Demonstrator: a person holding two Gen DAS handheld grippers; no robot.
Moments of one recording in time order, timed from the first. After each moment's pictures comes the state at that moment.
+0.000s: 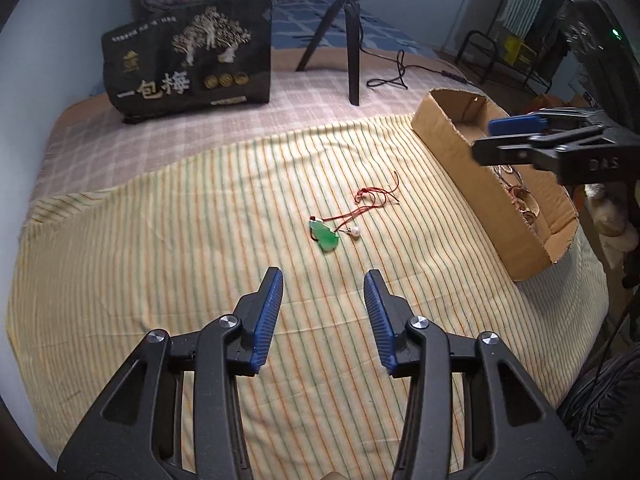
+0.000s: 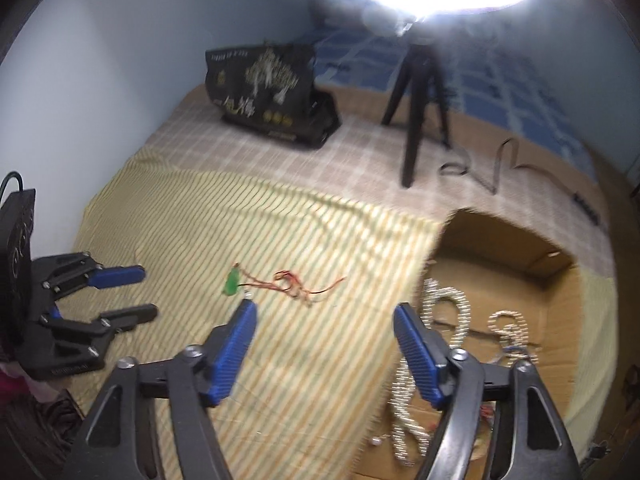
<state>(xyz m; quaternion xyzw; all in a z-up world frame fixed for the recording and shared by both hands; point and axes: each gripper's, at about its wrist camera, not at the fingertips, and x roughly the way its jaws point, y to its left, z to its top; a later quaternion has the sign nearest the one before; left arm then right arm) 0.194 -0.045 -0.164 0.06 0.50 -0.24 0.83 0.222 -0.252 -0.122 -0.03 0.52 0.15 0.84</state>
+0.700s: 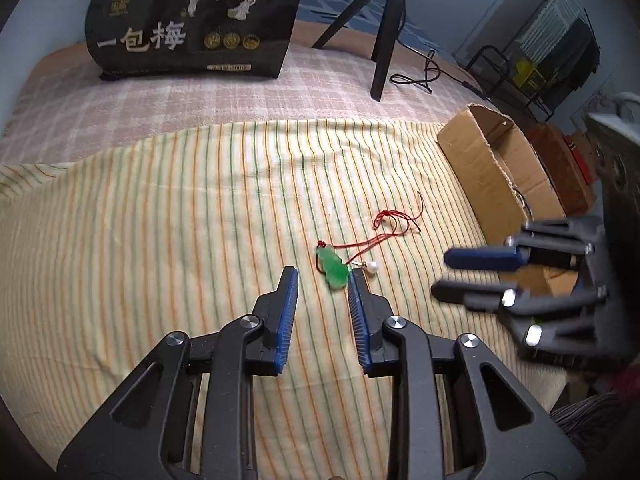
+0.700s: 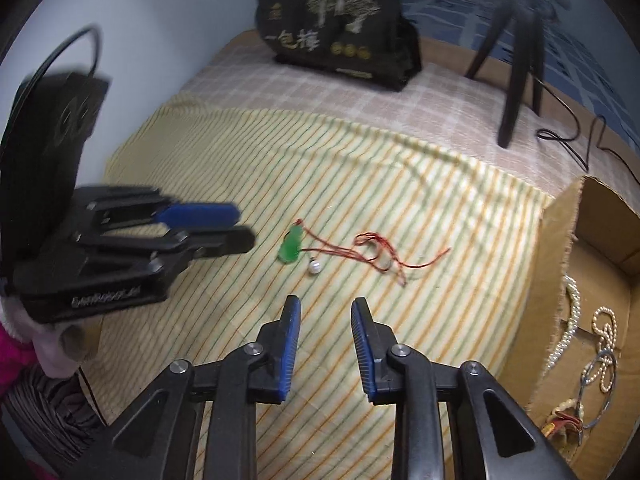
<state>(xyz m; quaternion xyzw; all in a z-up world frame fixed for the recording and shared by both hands) 0.251 -0.048 -0.204 -0.03 0.55 -0.24 0.80 0.218 -0.197 -0.181 -0.04 0.56 0.22 0.80</state>
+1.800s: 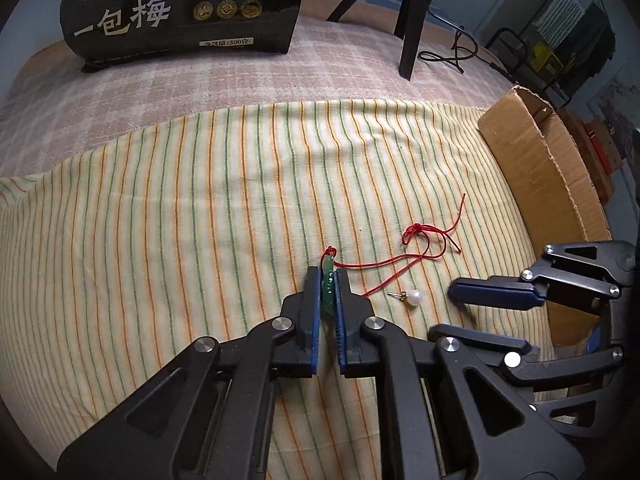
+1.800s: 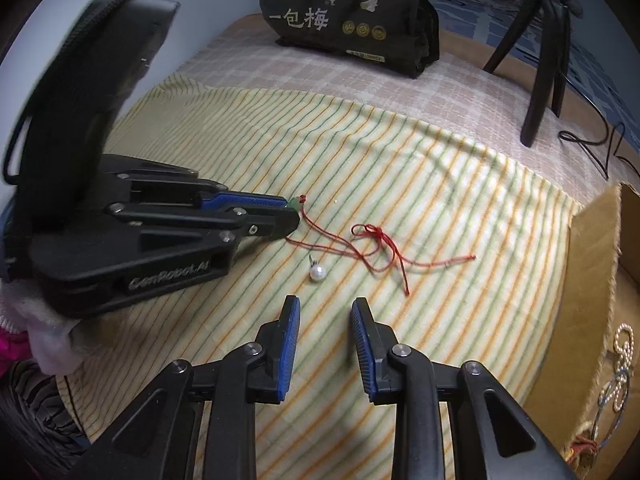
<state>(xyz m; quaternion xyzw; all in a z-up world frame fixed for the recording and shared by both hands) 0.280 -0.066 -0.241 0.01 0.56 -0.22 0.80 0.230 -0.181 -0.209 -0.06 0.56 0.21 0.80</state>
